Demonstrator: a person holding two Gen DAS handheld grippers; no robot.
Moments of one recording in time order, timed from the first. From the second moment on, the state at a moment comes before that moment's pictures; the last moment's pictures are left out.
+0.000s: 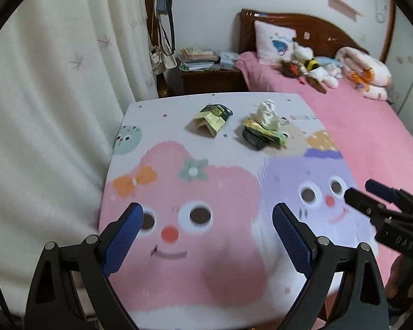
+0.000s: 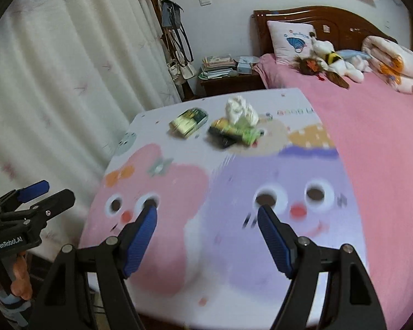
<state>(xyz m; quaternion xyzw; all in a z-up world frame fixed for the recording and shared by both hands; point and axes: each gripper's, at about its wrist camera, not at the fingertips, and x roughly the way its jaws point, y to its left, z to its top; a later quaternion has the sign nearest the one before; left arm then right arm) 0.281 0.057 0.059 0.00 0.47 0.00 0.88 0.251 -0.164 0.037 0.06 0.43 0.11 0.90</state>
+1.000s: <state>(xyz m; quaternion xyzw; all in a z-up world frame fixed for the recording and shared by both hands) 0.613 0.019 -0.115 0.11 0.61 0.02 0.79 0.566 -0.173 -0.084 0.04 0.52 0.15 0.84</state>
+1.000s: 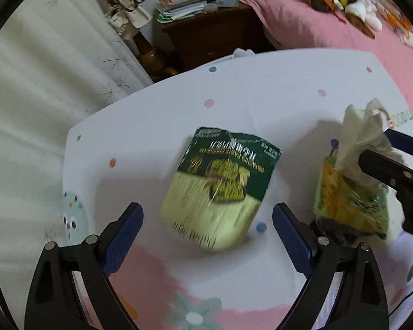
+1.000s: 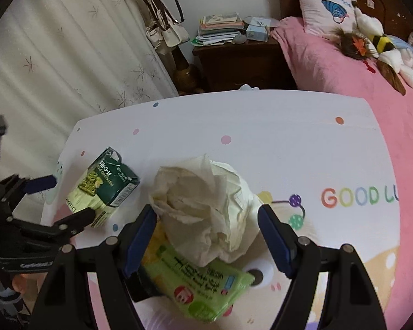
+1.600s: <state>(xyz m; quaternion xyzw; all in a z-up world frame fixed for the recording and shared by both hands) 0.634 0.031 -0.152 0.04 0.64 0.01 0.77 0.571 -0.166 -0.097 0.02 0.51 0.19 0.84</state>
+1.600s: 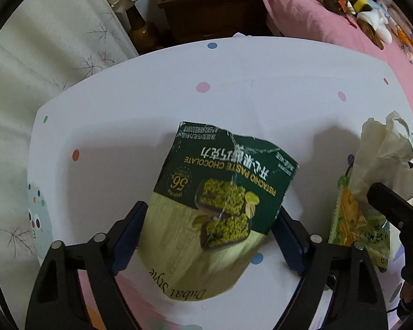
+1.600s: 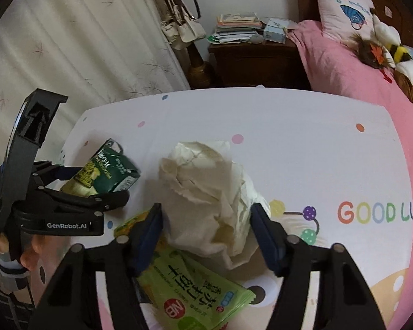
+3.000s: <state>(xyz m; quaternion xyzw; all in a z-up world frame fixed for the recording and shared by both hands) 0.188 0.061 0.062 0.02 0.48 -0.10 0.87 0.176 -0.109 0.029 0.08 0.43 0.18 0.88</state>
